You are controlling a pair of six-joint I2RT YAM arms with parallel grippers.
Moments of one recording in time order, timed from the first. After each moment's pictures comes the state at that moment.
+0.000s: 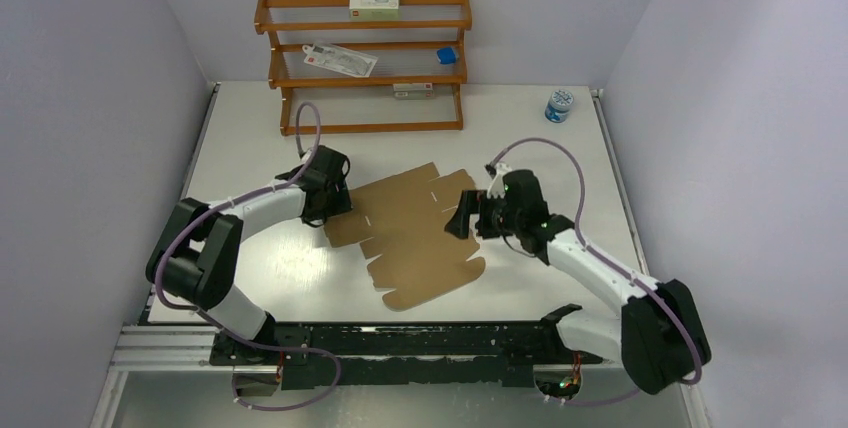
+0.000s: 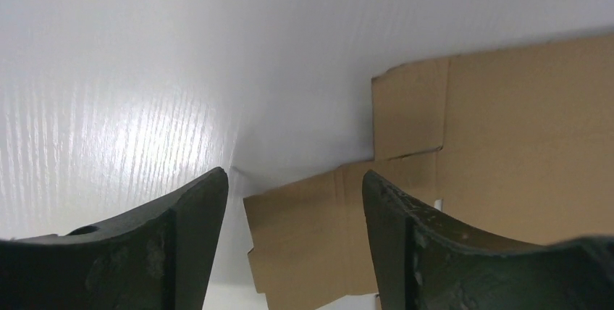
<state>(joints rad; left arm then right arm) -0.44 1.59 0.85 -0.34 -0.30 -0.67 0.45 1.11 0.52 -0.13 -0.33 0.42</state>
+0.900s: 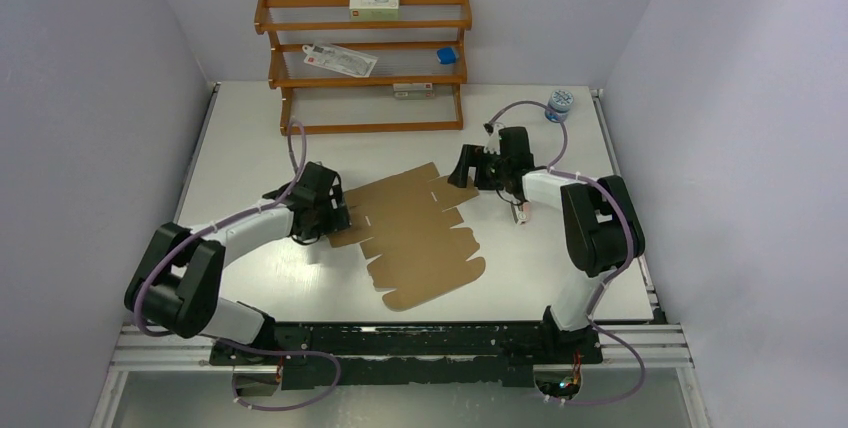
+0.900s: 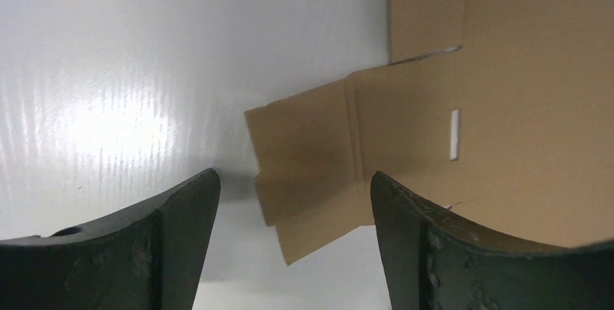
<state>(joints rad) -0.43 1.43 0.69 -0.34 -0.17 -0.68 0.24 1.78 0.93 0.12 -0.36 0.31</state>
